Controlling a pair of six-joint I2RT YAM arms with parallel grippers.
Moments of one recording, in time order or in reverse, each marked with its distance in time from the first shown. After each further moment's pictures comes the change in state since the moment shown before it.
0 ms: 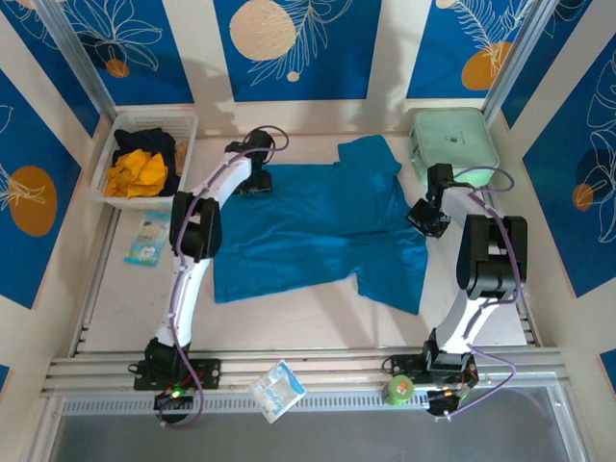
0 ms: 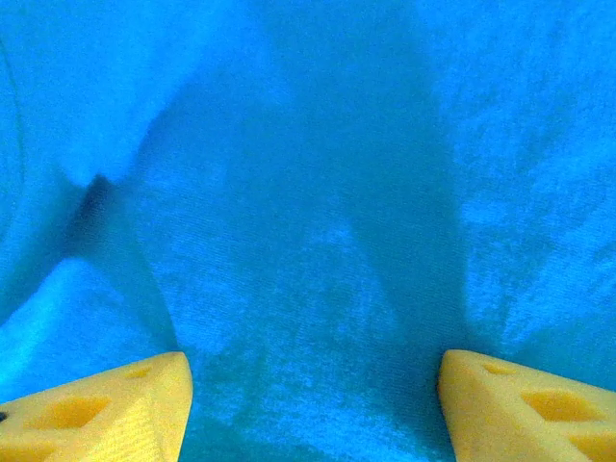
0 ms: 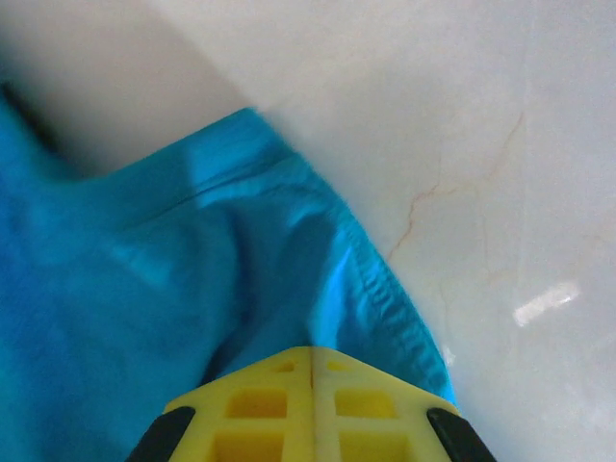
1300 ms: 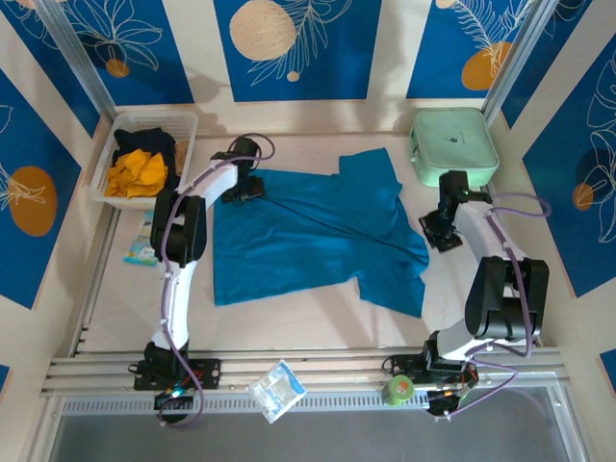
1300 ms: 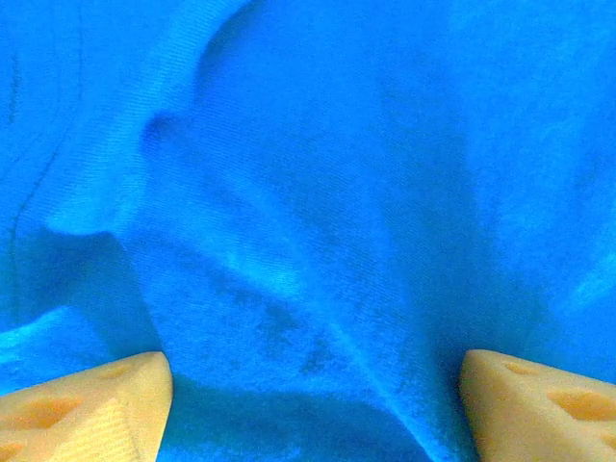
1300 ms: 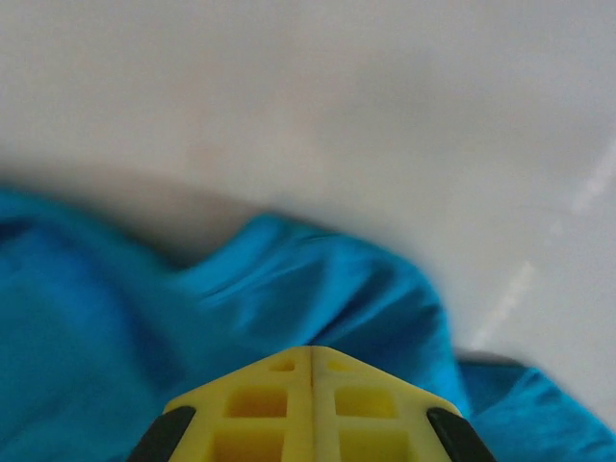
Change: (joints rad) left arm 0.054 -0.185 -0.341 0.198 0.073 -0.041; right arm 0.015 -0.319 -0.078 -0.226 0.063 0.406
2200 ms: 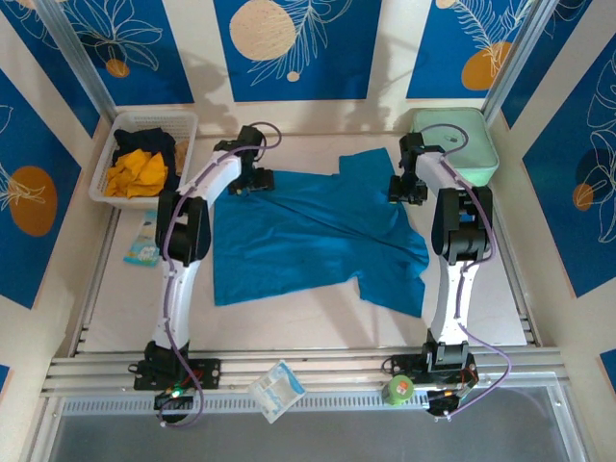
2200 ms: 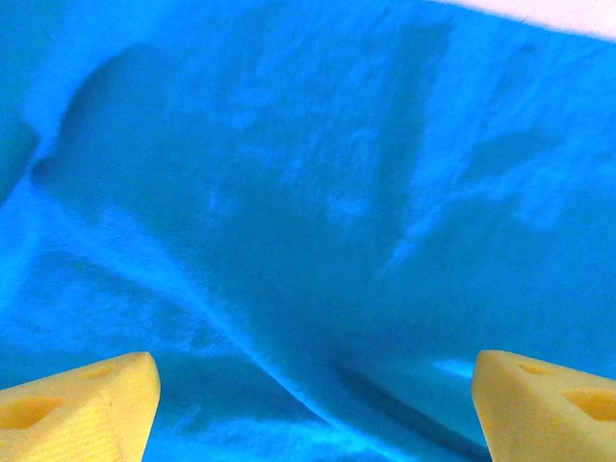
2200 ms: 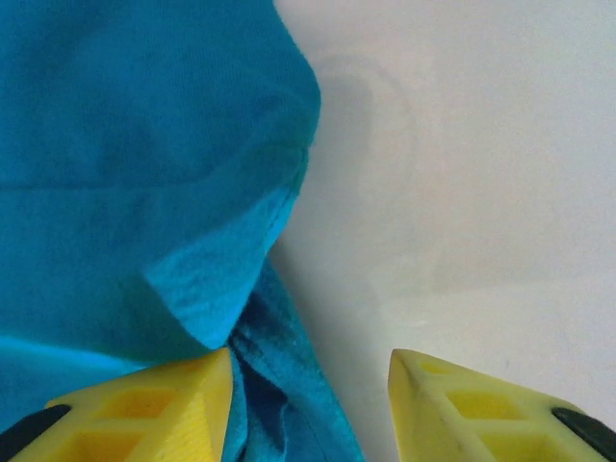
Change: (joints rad) left arm -0.027 0.051 0.185 -0.134 0.091 0.060; right arm 0.113 0.696 0.672 -0.038 0.035 -0.866
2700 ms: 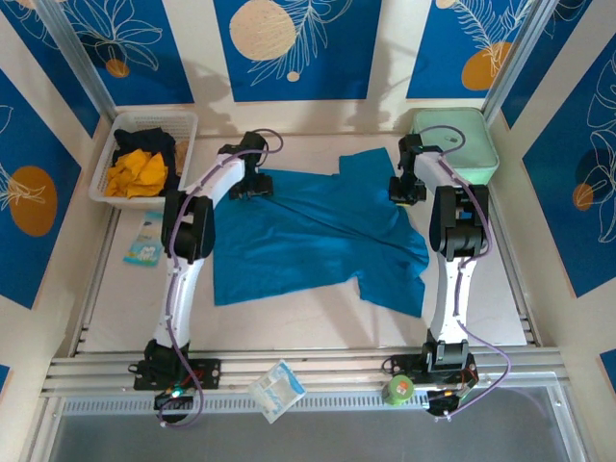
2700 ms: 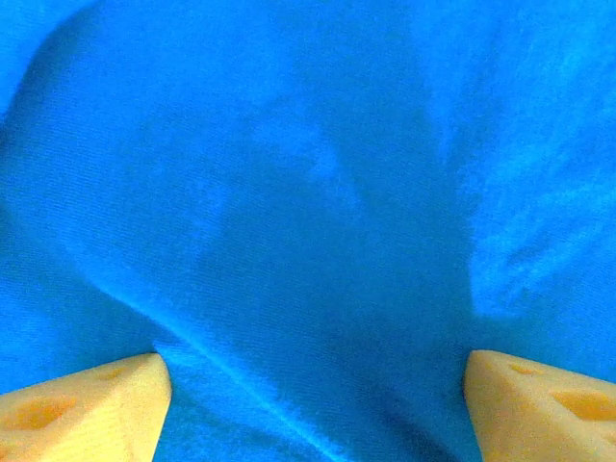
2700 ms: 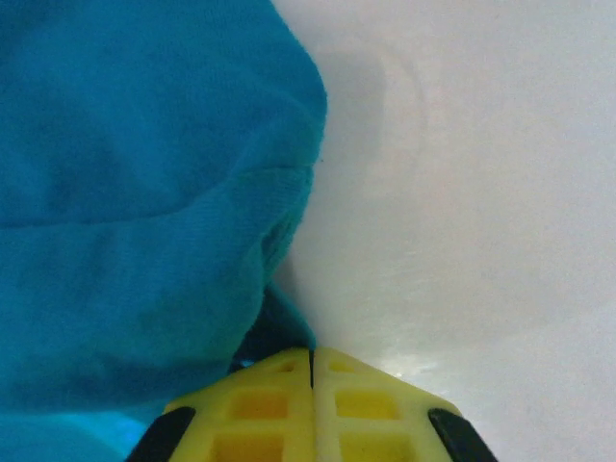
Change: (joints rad) left arm 0.000 0.070 0.046 -0.021 -0.040 0.004; right arm -0.005 0.056 0.031 -0.008 -0.004 -0.003
